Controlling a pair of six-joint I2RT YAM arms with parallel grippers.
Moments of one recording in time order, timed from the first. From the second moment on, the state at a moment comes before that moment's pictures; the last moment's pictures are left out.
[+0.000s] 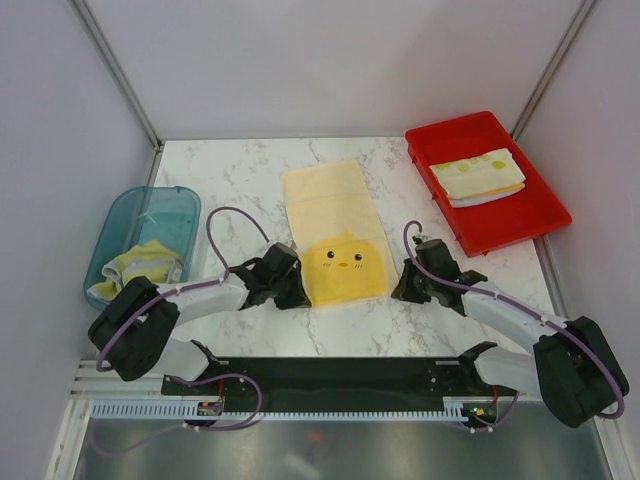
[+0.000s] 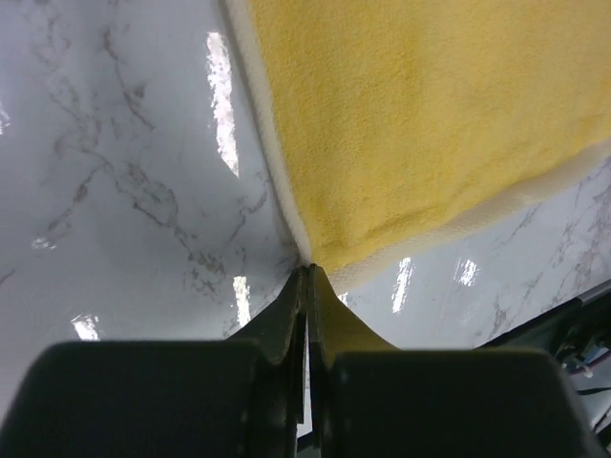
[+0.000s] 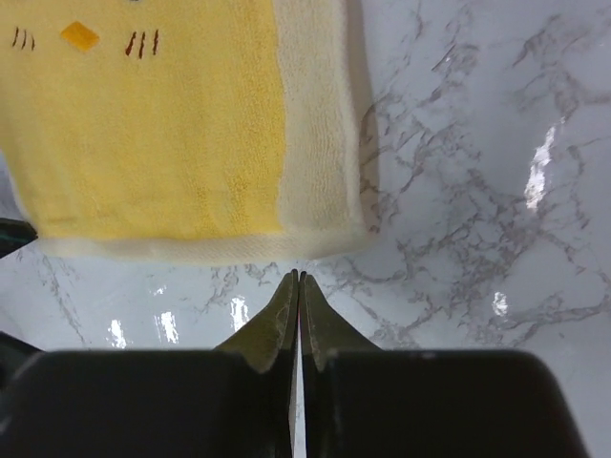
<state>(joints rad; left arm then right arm) -0.73 1.41 0.58 -0.14 0.11 -0.87 0.45 1.17 0.47 -0.24 -0.14 0.62</state>
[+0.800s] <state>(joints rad) -0.42 1.48 1.19 -0.41 0.01 -0.60 0.44 1.67 1.36 -0.32 -0.12 0.42</state>
